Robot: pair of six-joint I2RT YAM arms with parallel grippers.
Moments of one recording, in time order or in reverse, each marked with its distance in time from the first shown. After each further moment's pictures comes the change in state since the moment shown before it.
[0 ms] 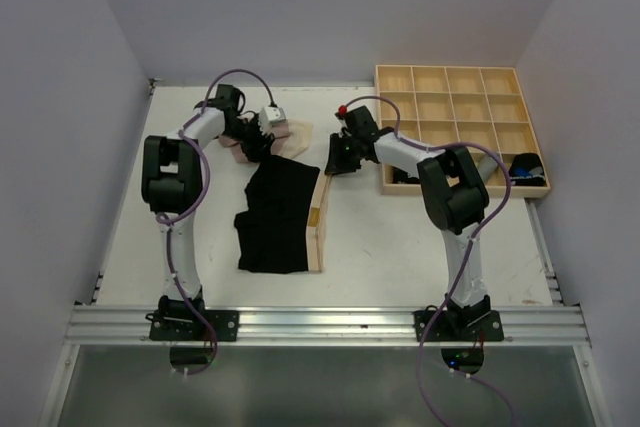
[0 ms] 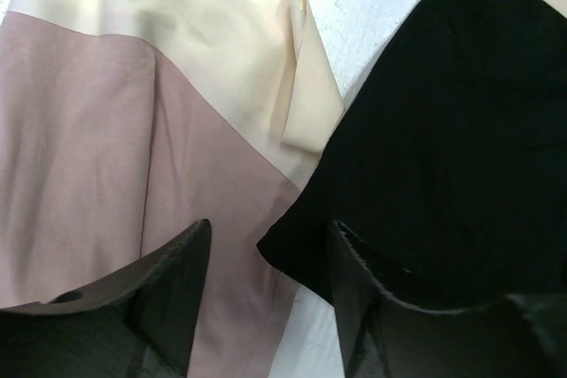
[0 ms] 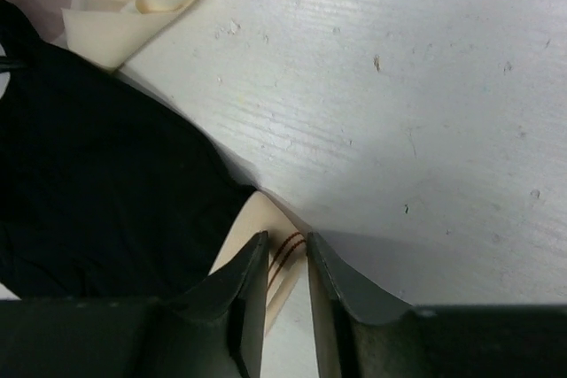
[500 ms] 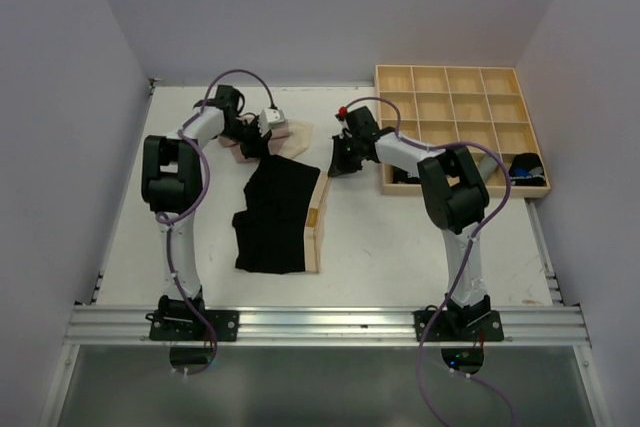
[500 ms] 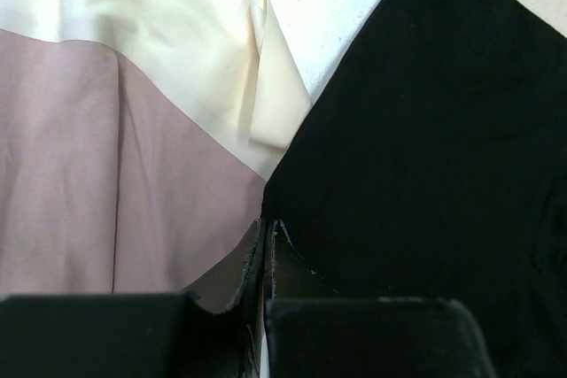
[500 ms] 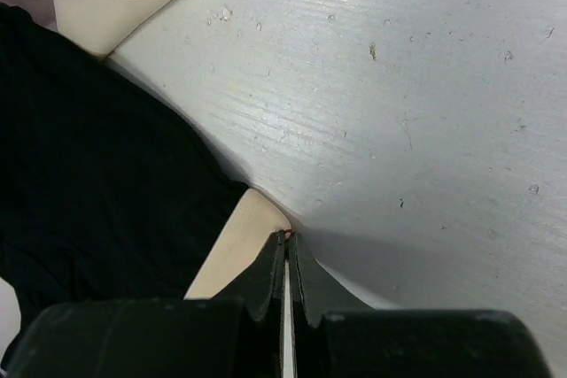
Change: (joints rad) left arm 0.002 0.011 0.019 -0.073 0.037 0.063; right arm -0.010 0.003 -0.001 -0.016 -0.023 -0.016
